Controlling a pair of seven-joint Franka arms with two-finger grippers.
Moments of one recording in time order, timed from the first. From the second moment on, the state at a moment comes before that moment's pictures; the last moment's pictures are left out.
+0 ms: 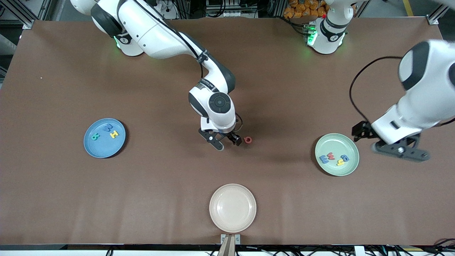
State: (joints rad) left arm 0.21 0.25 -0.40 -1.49 0.15 1.79 0.04; right arm 0.66 0.92 0.12 -1.22 -0.09 2.17 1.55
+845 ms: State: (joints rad) left arm 0.25 0.09 -0.39 -1.42 0.04 1.63 -0.02; right arm 0.71 1.03 0.11 -1.11 -0.09 2.24 1.72
